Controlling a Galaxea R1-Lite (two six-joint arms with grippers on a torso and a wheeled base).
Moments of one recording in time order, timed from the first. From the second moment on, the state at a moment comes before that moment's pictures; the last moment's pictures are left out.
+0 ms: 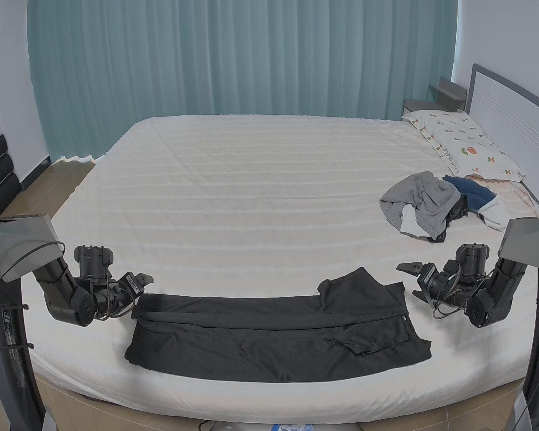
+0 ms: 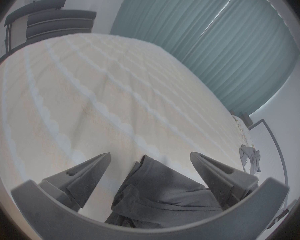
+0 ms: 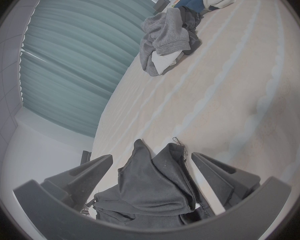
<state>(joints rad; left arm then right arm) 0.04 2.32 -0.80 -0.80 -0.09 -0.67 -0.01 2.38 -0.70 -1.18 0.36 0.85</state>
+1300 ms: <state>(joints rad) 0.02 2.40 -0.82 -0.96 0.02 -0.72 0.00 2.42 -0.71 -1.24 0.35 0.85</state>
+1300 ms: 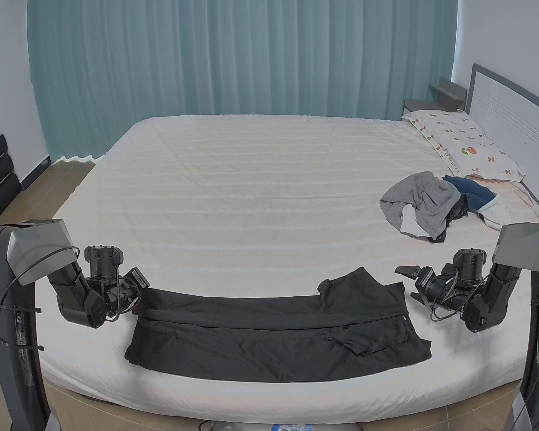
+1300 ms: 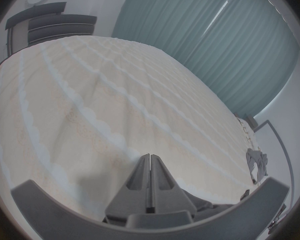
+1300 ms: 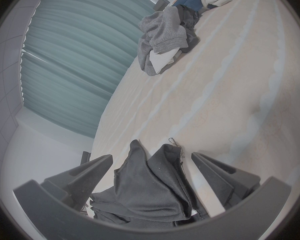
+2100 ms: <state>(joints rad) 0.04 2.41 -0.80 -0.98 0.03 -0.76 0.03 2.46 -0.77 -1.23 0.35 0.85</state>
